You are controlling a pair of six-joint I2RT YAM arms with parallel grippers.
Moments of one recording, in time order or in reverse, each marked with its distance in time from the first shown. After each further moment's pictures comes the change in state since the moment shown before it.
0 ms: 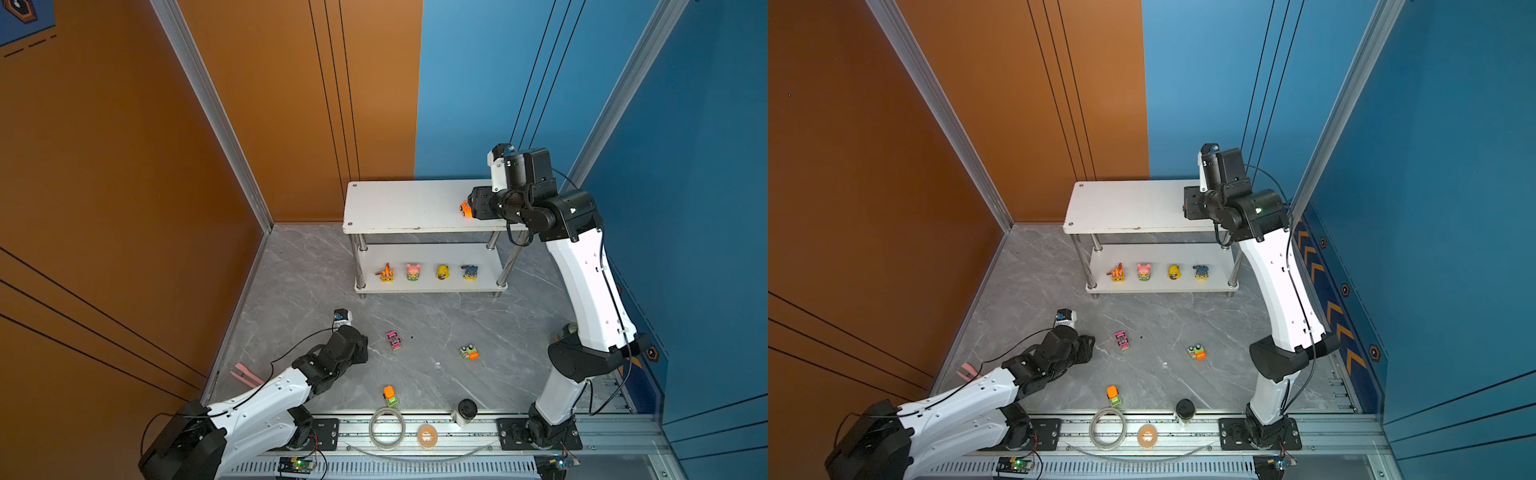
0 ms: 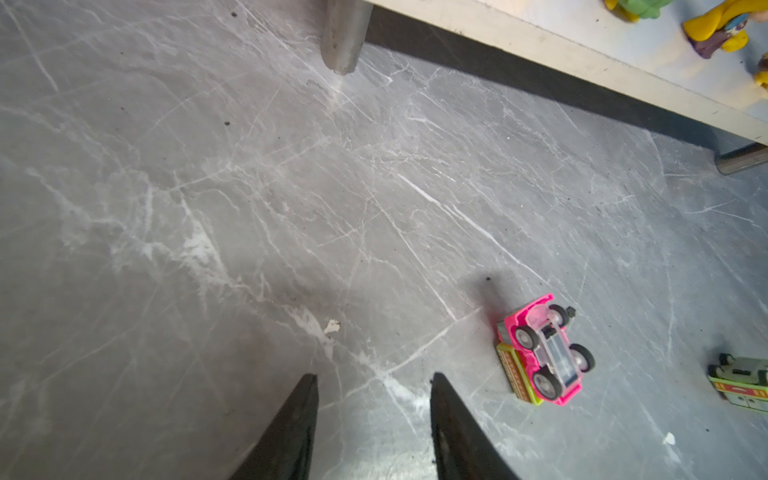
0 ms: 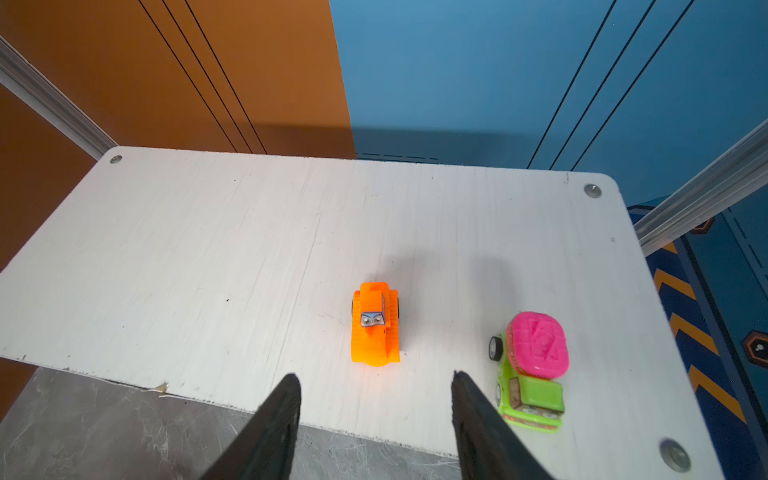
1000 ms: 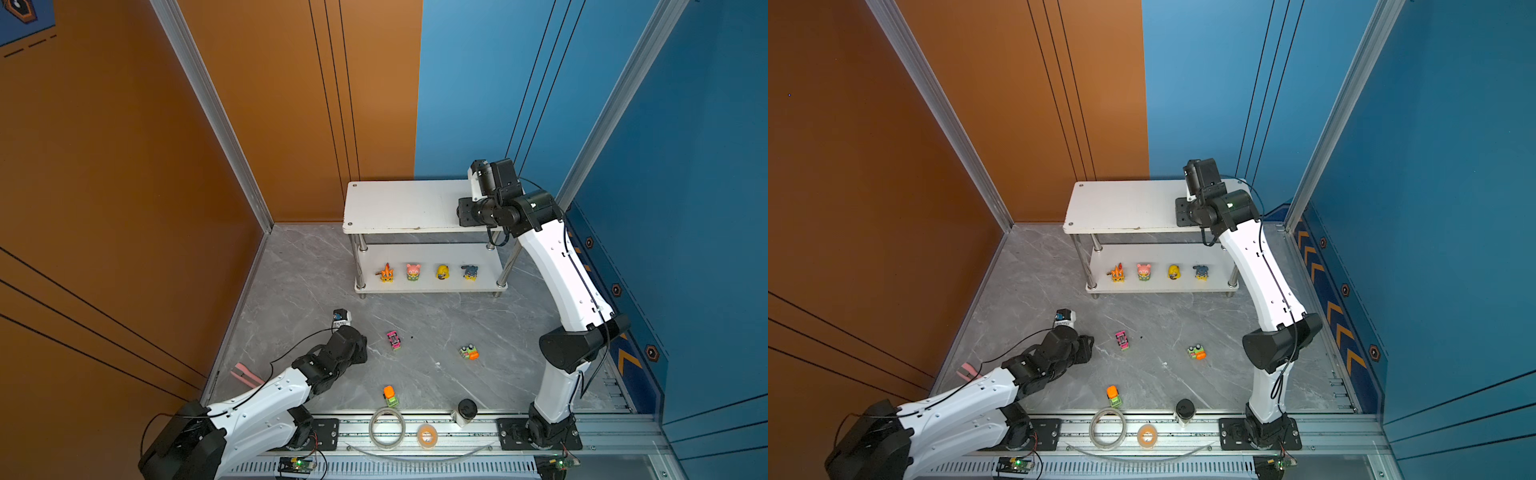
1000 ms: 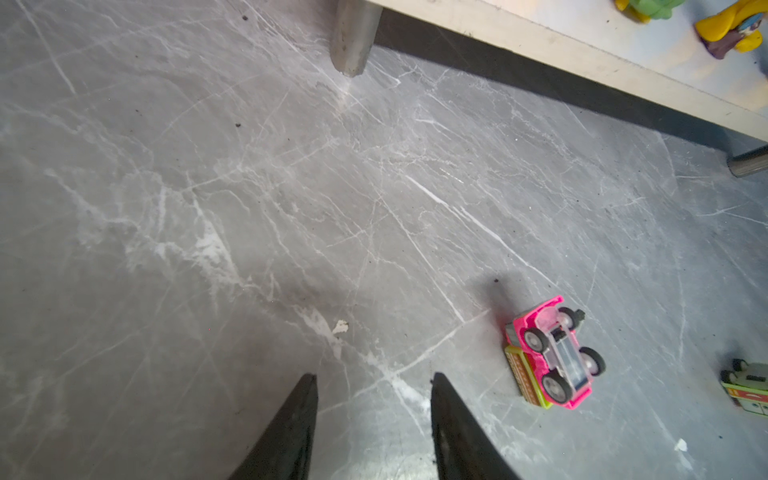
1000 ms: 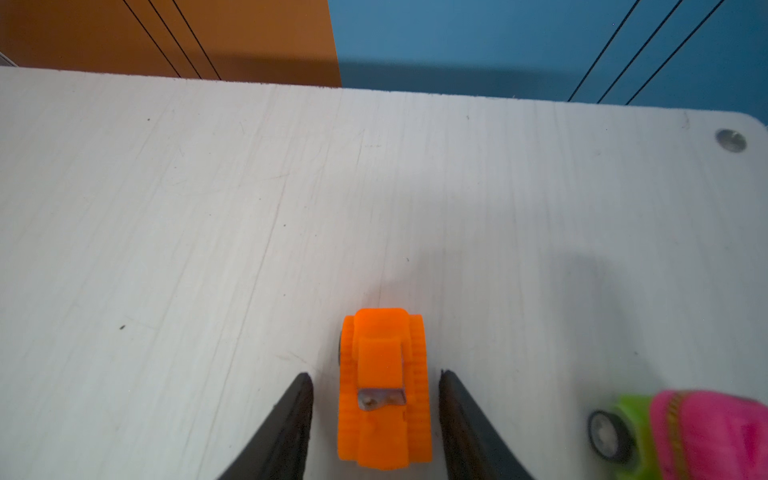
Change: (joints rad) left arm 0.000 -0.001 0.000 -0.004 -0.015 0.000; right arm -0.001 0.072 -0.116 0.083 0.008 0.013
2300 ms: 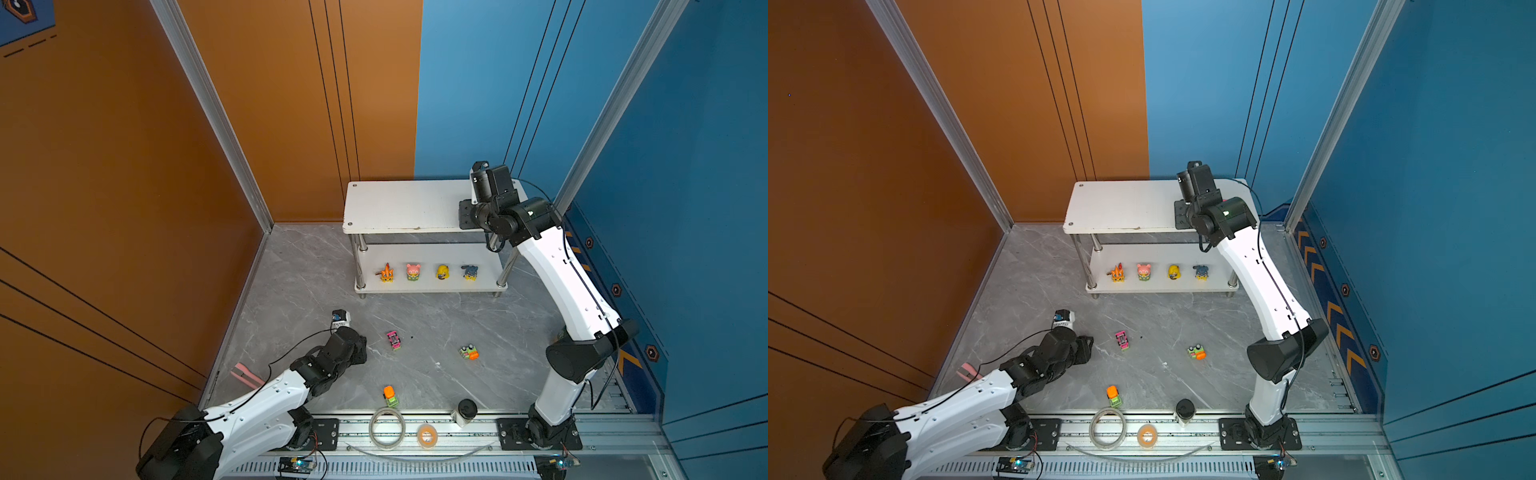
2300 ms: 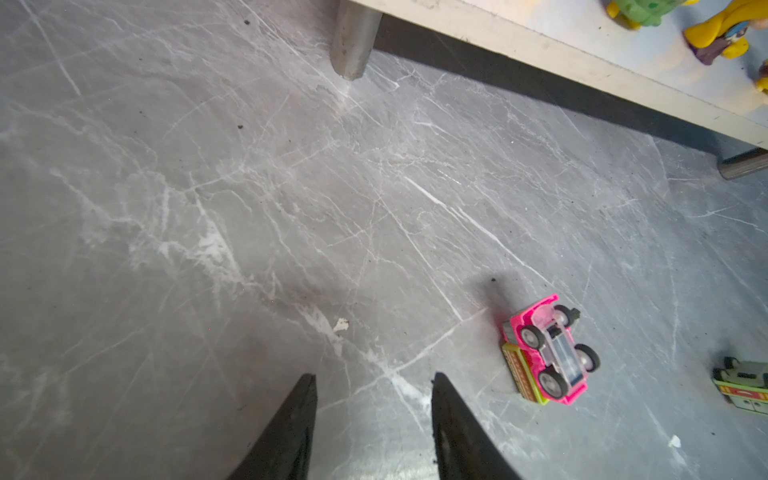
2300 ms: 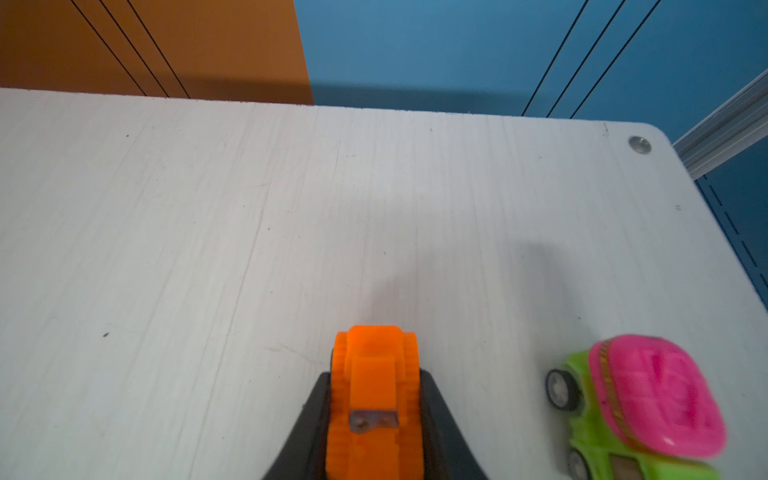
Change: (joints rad) left arm 0.000 -0.027 -0.013 0.000 0.000 0.000; right arm 0.045 -0.072 -0.112 0.072 0.154 0.023
